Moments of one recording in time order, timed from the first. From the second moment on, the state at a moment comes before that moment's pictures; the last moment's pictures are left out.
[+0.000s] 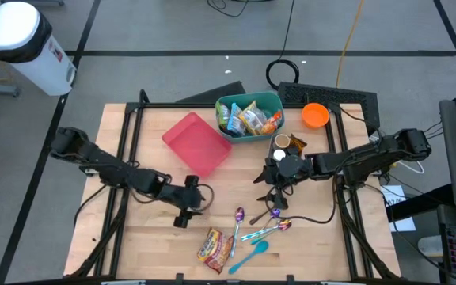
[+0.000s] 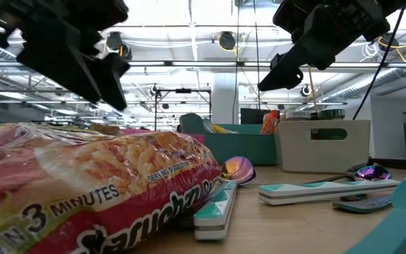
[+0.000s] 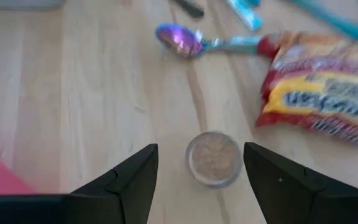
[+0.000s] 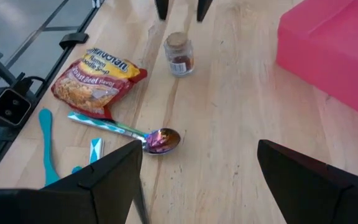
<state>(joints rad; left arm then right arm) -0.37 1.41 0.75 -0.16 -0.11 -0.11 0.13 1.28 0.68 0.05 -0.13 0.12</state>
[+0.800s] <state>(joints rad) -0.47 1.59 0.30 0.70 -0.17 -0.23 0.14 1.28 0.68 0.08 -0.13 0.11</state>
